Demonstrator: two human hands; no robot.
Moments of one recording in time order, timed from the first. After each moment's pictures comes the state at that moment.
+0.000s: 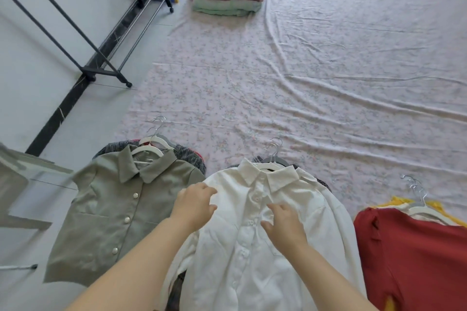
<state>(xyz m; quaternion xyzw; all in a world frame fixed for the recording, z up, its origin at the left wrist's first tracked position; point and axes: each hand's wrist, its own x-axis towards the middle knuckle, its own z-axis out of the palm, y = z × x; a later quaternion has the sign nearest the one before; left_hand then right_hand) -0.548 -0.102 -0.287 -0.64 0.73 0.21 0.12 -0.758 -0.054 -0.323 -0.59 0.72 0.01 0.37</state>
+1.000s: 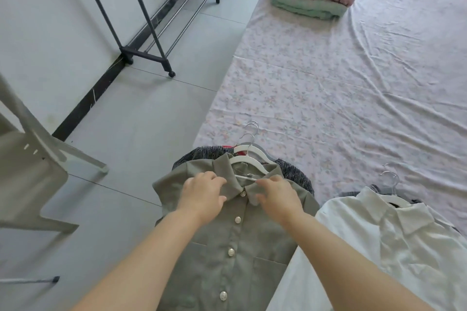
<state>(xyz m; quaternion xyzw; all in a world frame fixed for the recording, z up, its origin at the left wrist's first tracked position) -0.186 -0.185 -0.353 -0.64 0.73 0.22 0.04 -0.370 -0.199 -0.374 -0.69 0.66 0.05 0.29</state>
